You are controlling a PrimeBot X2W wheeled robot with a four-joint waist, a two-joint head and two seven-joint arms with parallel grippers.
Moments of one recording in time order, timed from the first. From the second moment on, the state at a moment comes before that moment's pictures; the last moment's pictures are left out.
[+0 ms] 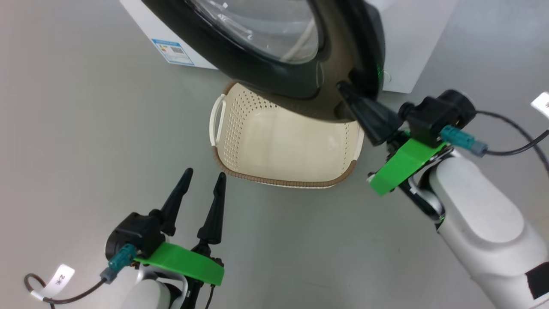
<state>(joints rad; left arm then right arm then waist) -0.24 0.04 -0.31 0.17 -0.38 -0.13 -0.26 -0.74 -0.31 0.56 0.39 0.39 0.13 -0.26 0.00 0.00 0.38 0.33</state>
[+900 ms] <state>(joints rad) -0.36 0.03 -0.38 0.15 -0.47 -0.13 -0.26 -1.09 -0.48 0.48 0.53 0.34 0.13 -0.26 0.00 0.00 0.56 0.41</state>
